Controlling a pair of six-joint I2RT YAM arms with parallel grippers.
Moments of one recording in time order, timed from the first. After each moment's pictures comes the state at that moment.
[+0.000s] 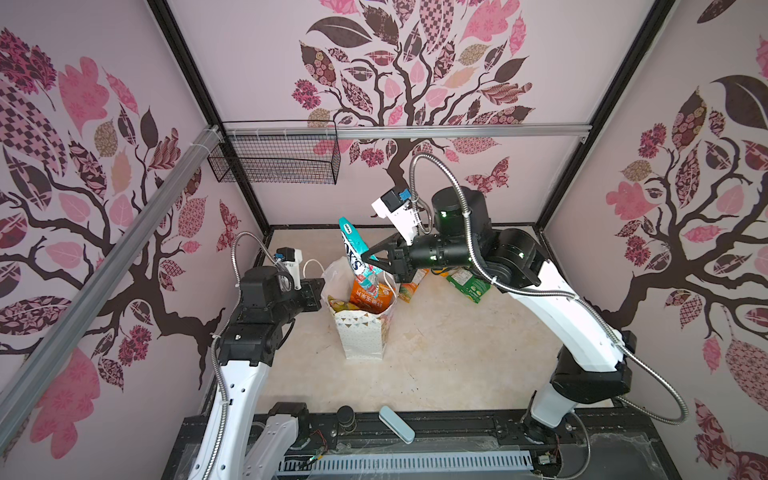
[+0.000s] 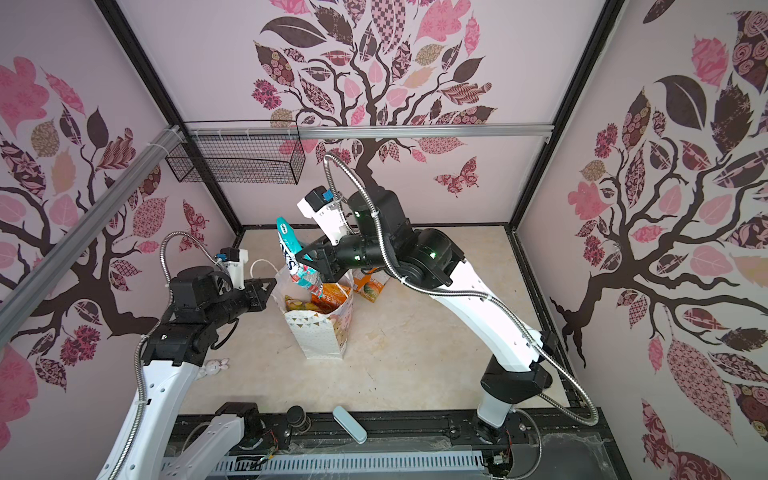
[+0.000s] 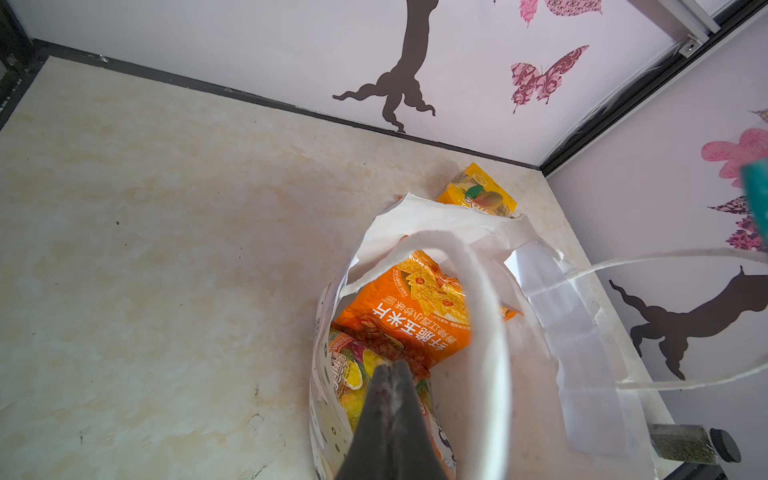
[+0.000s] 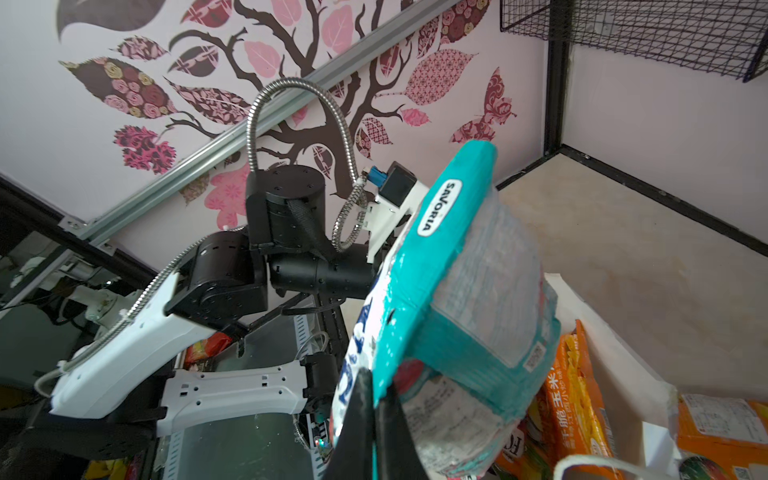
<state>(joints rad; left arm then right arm) -0.05 0.84 1.00 -0.66 0.35 -0.27 0.97 1.72 2.27 -0.89 -0.33 0.25</state>
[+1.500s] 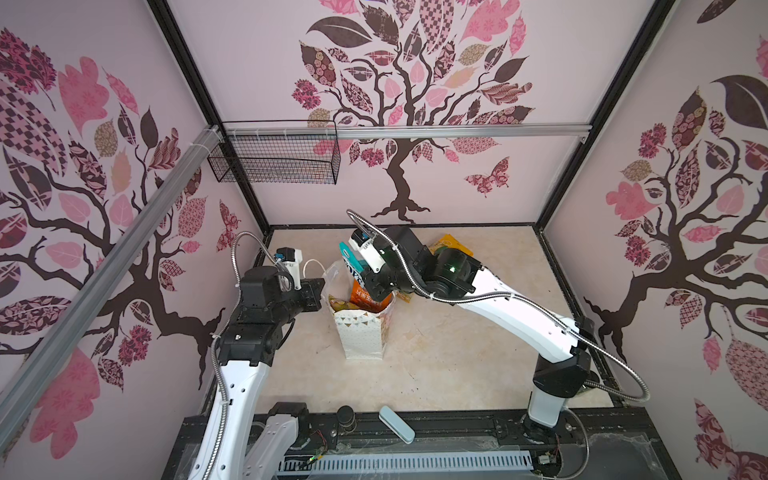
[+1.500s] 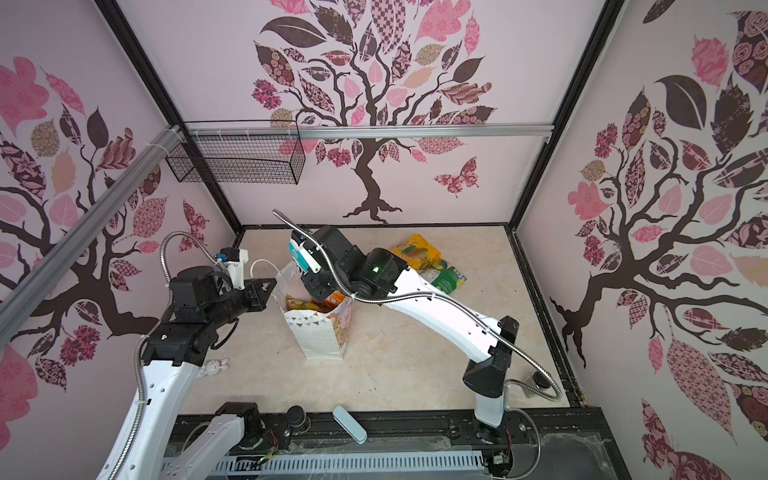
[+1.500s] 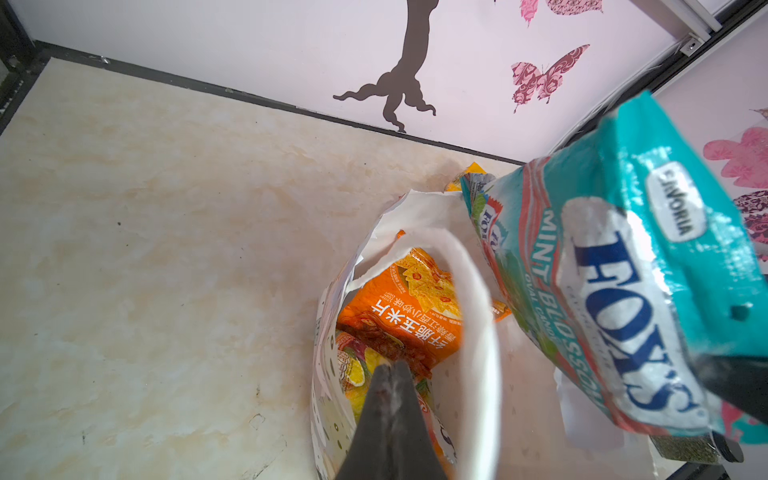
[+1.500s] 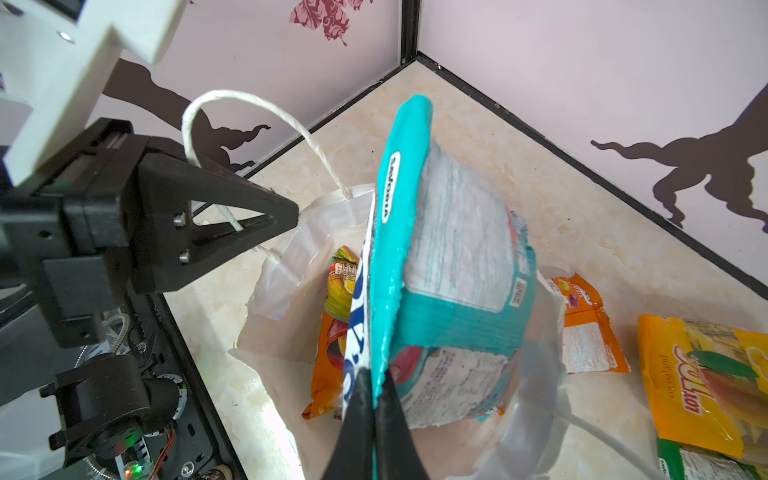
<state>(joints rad) -0.05 0.84 1.00 -0.66 0.34 -0.26 1.05 1.83 2.10 -0.90 0.11 0.16</state>
